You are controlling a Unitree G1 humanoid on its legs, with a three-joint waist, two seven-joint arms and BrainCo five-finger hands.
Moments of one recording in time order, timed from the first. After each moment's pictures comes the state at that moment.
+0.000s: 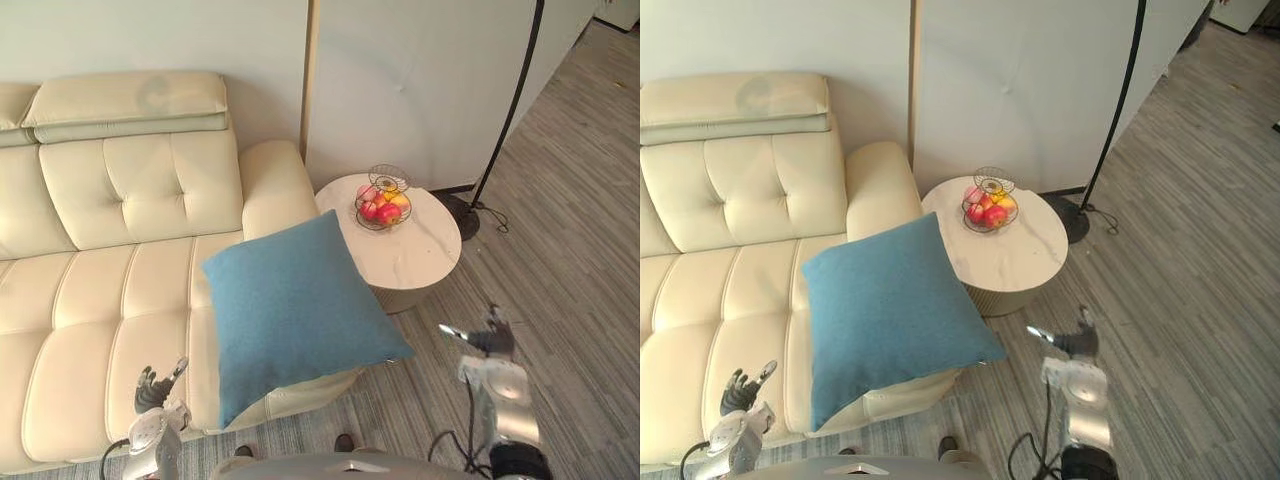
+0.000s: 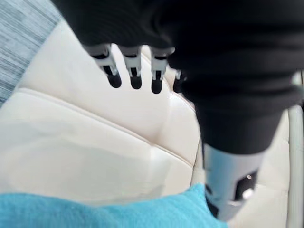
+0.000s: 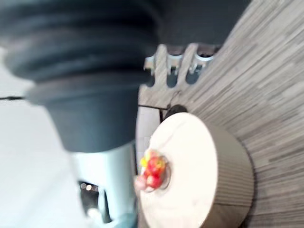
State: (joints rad) left arm 0.14 0.08 0.25 0.58 -0.33 -0.03 0.21; right arm -0.02 -0.21 -0.26 0.33 -0.01 0.00 -0.15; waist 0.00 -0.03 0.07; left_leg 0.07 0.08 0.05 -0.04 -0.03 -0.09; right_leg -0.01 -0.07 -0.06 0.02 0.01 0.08
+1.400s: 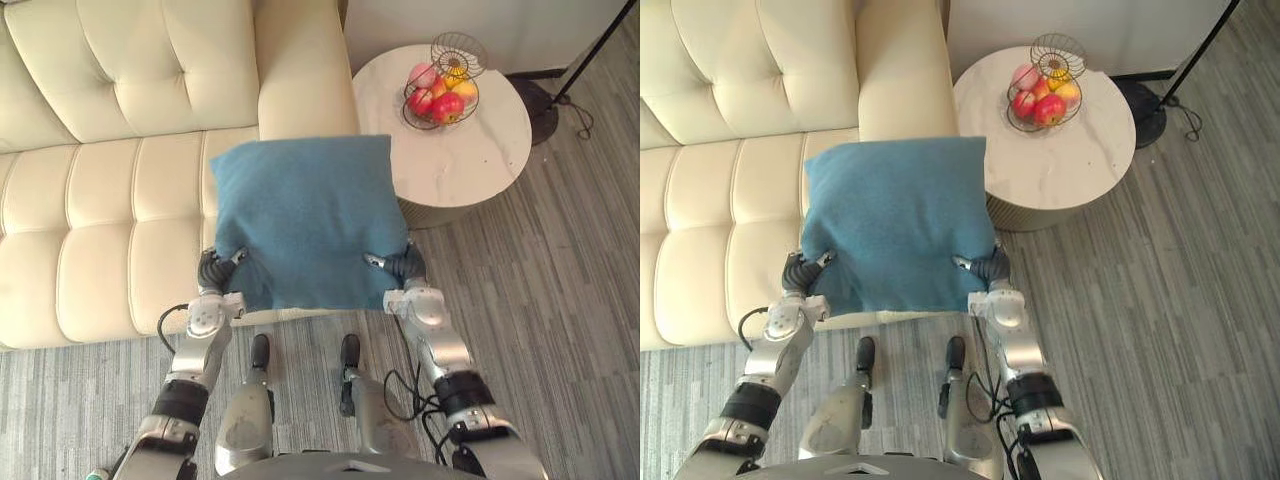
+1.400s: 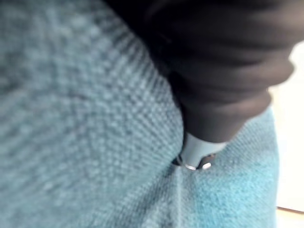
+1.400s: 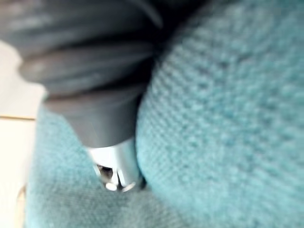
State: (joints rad) left arm -0.16 0.13 -0.10 0.31 -0.31 -0.04 0.30; right arm -0.20 -0.16 0.08 0.28 0.12 -0.02 -0.16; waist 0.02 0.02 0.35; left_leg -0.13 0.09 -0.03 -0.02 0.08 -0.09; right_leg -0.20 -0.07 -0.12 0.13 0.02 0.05
